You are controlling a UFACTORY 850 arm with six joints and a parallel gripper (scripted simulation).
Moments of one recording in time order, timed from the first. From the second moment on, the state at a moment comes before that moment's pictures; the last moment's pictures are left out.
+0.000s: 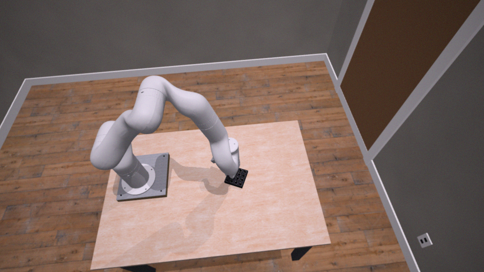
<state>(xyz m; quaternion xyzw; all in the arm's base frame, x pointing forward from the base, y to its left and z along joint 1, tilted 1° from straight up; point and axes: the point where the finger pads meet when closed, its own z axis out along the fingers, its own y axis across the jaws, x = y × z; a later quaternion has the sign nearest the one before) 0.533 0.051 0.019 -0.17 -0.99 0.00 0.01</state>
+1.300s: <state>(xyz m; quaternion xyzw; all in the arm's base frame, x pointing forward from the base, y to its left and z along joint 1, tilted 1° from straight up) 0.533 0.051 0.007 -0.17 -0.99 0.00 0.01</state>
